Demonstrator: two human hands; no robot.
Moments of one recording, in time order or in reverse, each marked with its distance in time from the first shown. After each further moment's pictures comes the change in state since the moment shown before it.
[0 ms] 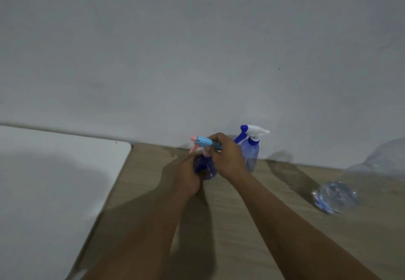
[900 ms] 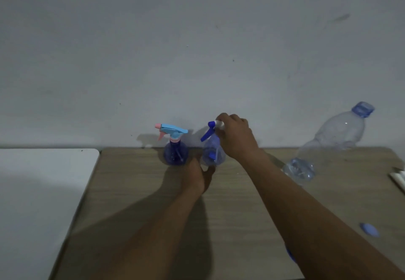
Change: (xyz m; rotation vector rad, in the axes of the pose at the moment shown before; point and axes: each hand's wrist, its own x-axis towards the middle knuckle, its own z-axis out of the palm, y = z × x) left_hand -0.015 0.056 0.073 -0.102 -0.028 -0.100; right_hand 0.002 0.027 -0.091 -0.502 0.078 -0.019
